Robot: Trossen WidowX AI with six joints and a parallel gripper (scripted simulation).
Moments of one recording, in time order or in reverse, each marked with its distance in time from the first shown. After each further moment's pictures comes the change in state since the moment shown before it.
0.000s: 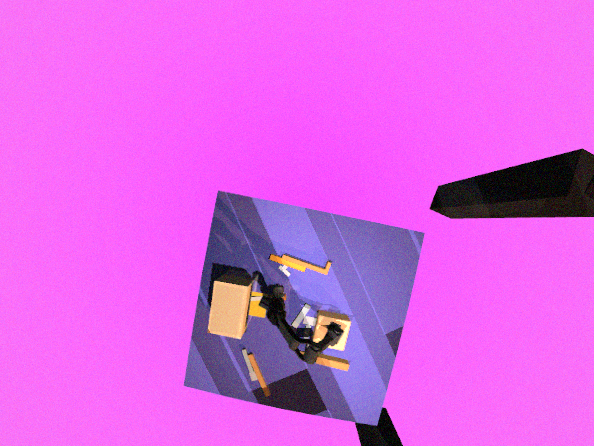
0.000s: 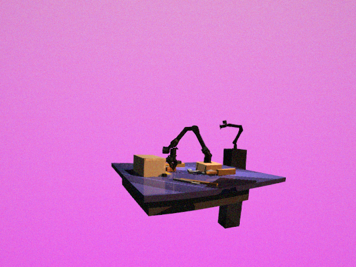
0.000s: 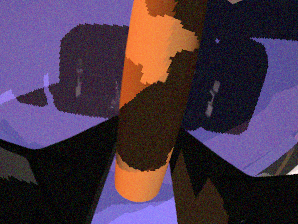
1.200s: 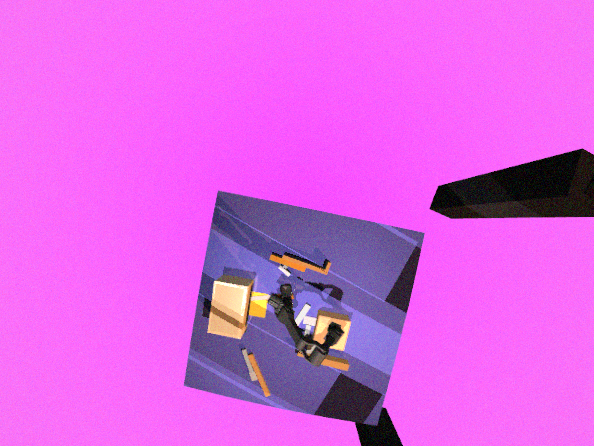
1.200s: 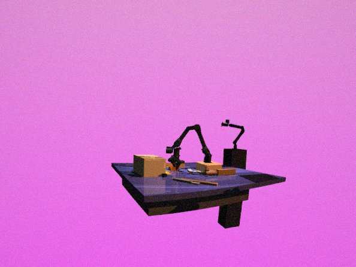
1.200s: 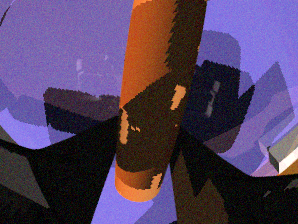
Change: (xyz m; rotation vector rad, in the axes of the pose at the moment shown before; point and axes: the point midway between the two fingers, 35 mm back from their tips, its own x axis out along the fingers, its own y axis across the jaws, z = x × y) arm 0.000 -0.003 -0.046 0.000 0.003 0.000
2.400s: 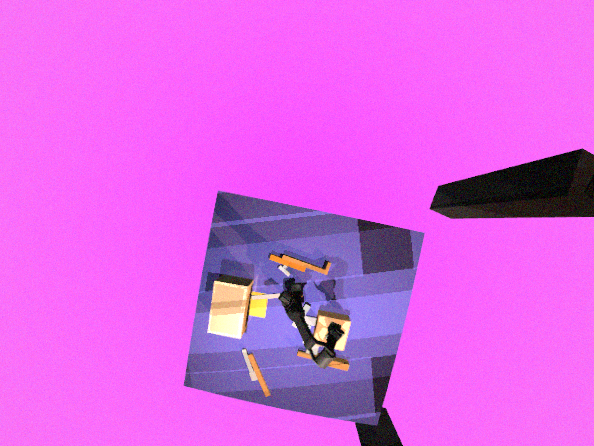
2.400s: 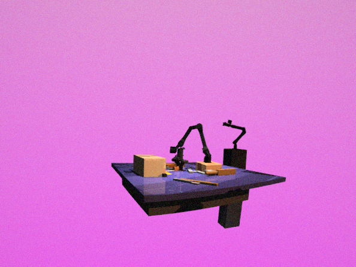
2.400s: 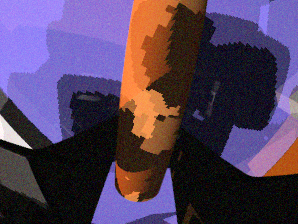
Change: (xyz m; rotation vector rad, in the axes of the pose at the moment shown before) arm 0.000 -0.005 -0.055 0.000 0.004 -0.001
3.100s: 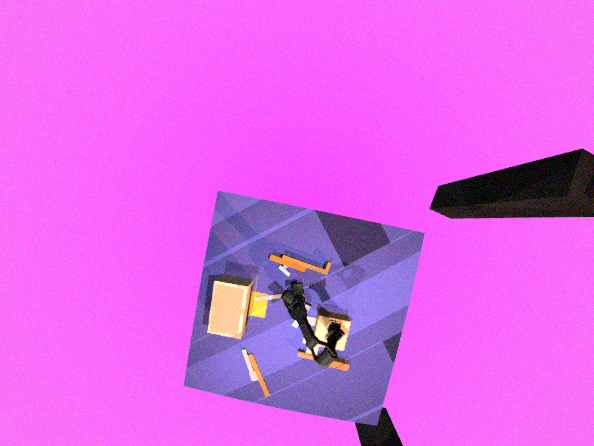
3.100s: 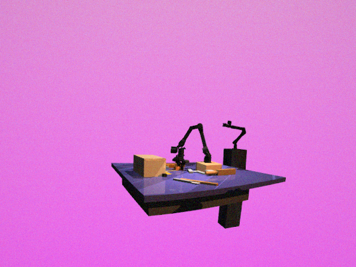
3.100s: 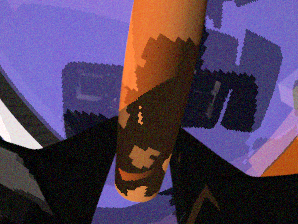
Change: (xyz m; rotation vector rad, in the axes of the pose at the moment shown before) arm 0.000 -0.002 -0.012 -0.043 -0.001 0.002
